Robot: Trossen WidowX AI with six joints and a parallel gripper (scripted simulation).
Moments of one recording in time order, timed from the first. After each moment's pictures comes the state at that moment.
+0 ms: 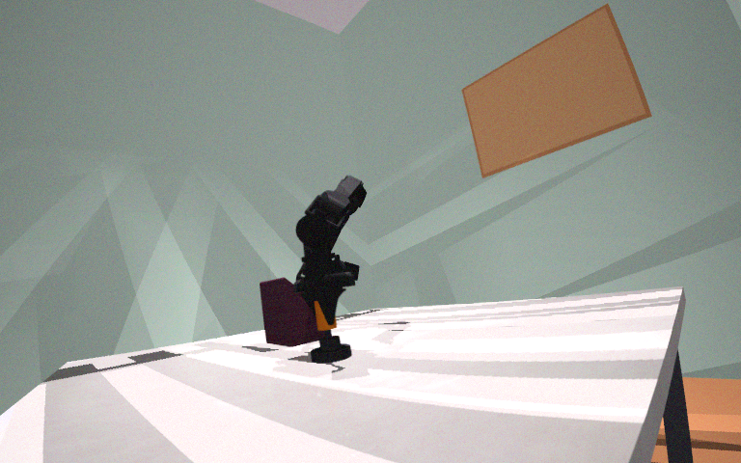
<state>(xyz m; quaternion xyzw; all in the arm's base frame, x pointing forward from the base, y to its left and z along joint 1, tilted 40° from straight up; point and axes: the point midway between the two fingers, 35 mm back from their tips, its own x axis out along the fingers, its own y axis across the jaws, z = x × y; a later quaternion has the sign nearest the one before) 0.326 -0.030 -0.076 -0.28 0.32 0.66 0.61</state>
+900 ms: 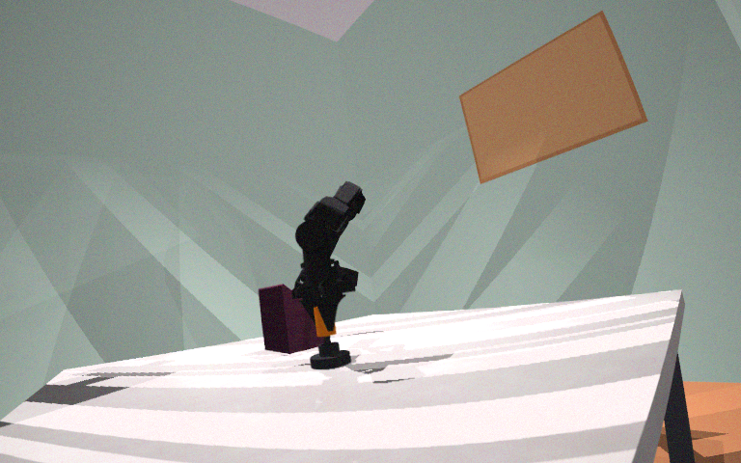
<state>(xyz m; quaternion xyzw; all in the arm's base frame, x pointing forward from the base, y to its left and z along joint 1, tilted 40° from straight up) 0.327 -0.029 -0.076 -0.29 0.31 0.67 0.61</state>
